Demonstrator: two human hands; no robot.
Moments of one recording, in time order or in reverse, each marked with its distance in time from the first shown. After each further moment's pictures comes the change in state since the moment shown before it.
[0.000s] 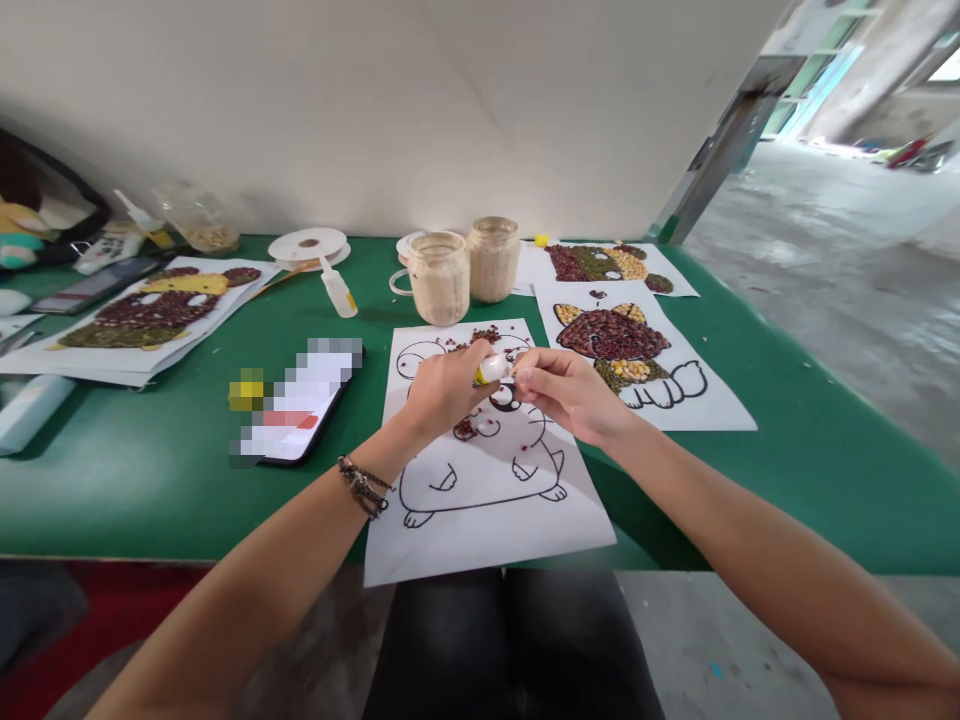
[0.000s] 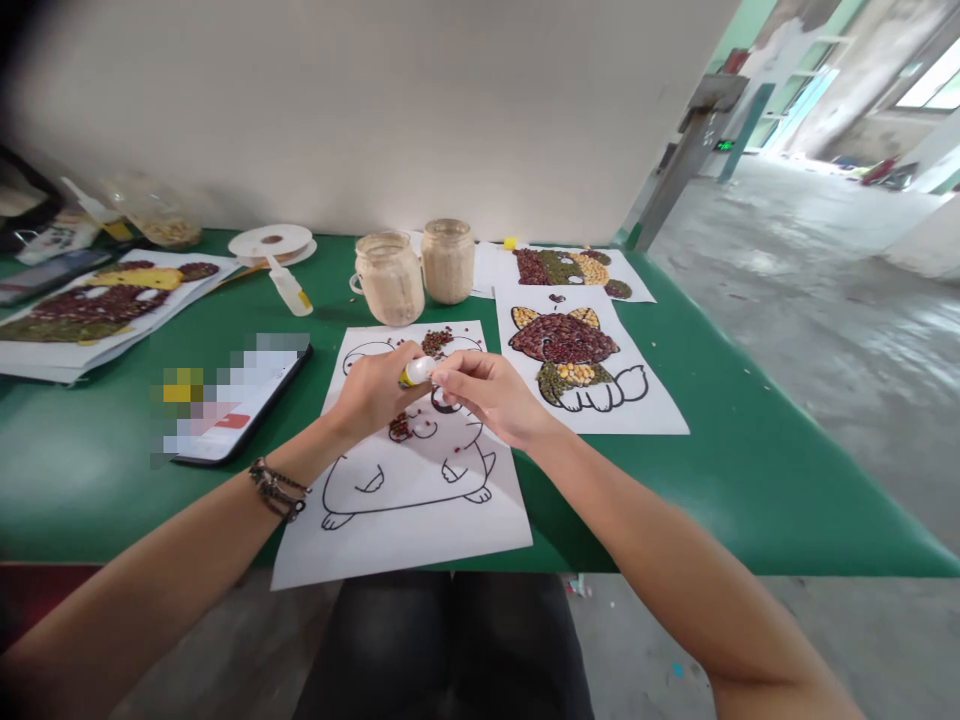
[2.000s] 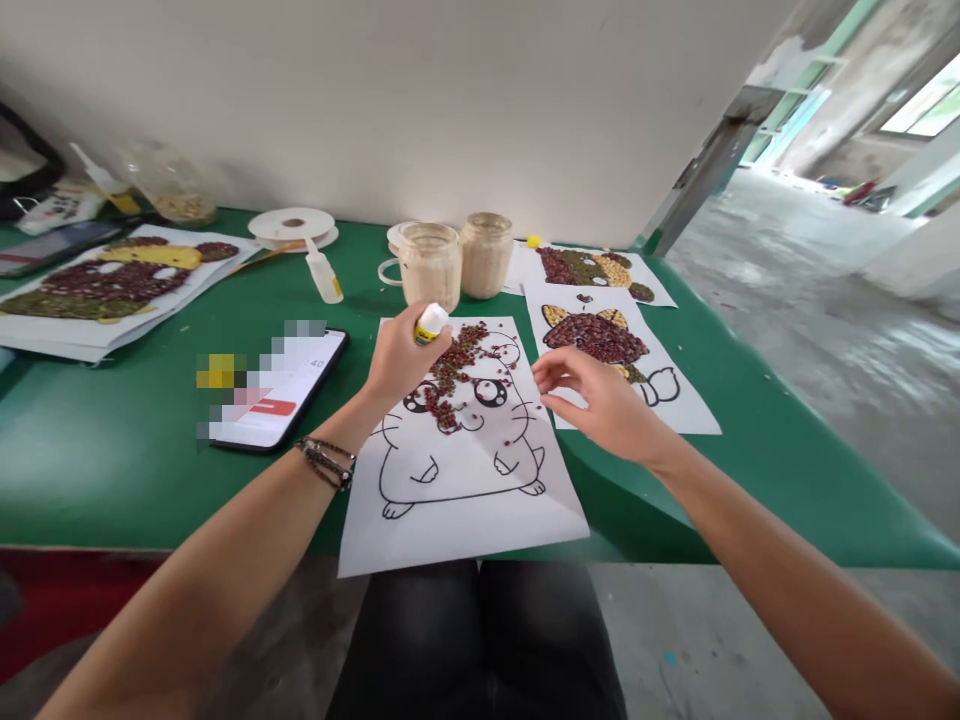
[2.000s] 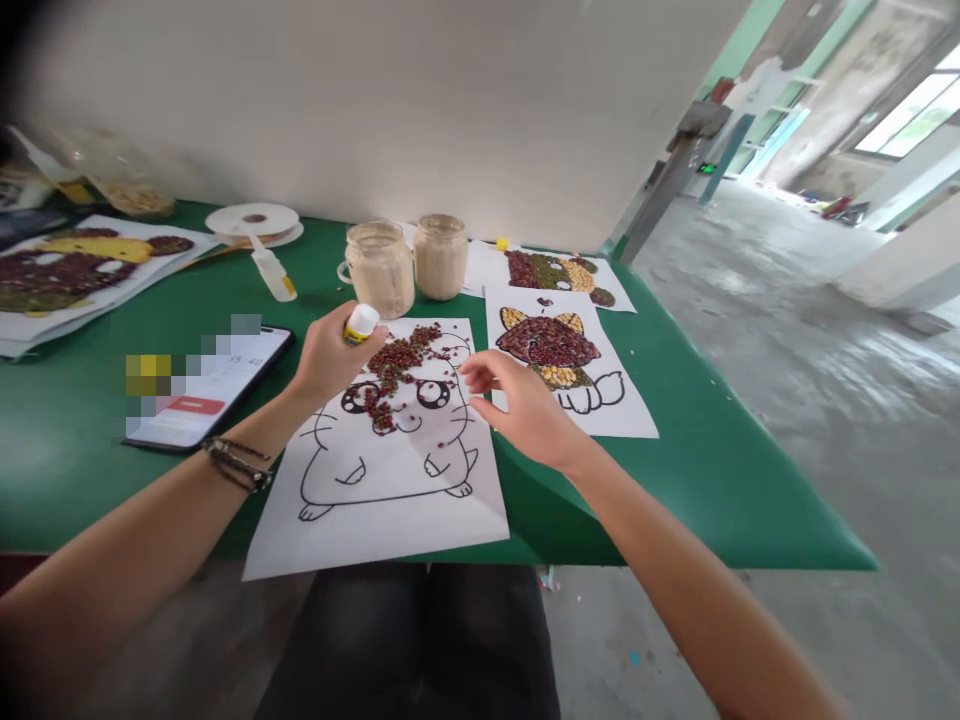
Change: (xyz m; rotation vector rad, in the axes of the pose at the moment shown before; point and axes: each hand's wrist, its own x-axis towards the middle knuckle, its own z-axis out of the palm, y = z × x) left_hand 0.010 -0.024 -0.002 -0.376 0.412 -0.185; right_hand -0.035 -0.022 -0.025 -0.879 0.021 -0.171
